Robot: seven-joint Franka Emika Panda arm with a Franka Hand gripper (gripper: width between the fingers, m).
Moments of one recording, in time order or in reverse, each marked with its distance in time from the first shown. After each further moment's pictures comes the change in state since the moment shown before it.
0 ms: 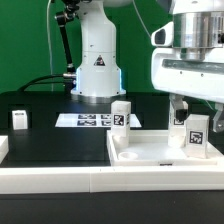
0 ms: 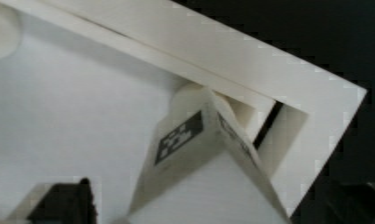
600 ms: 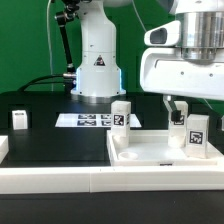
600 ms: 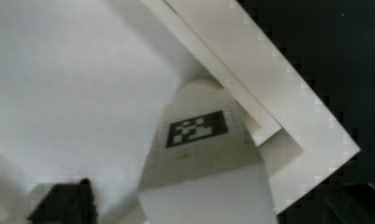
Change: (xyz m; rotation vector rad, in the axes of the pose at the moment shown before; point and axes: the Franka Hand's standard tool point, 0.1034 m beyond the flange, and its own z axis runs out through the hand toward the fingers) arm 0.000 -0.001 0.000 -0.012 0.018 -0.389
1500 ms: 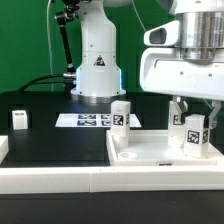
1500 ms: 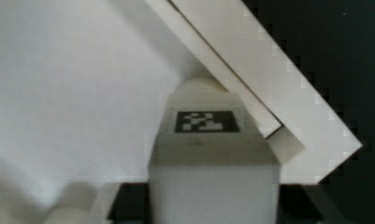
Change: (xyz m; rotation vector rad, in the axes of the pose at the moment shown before) arm 0.001 0.001 0.000 0.004 -0.001 0.153
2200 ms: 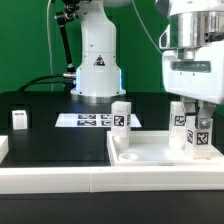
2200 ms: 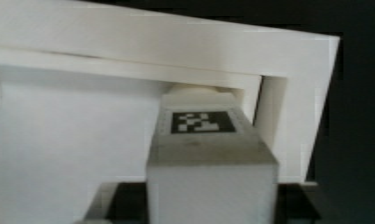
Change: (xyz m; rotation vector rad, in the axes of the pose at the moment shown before) arm 0.000 -0.001 0.001 0.074 0.007 0.728
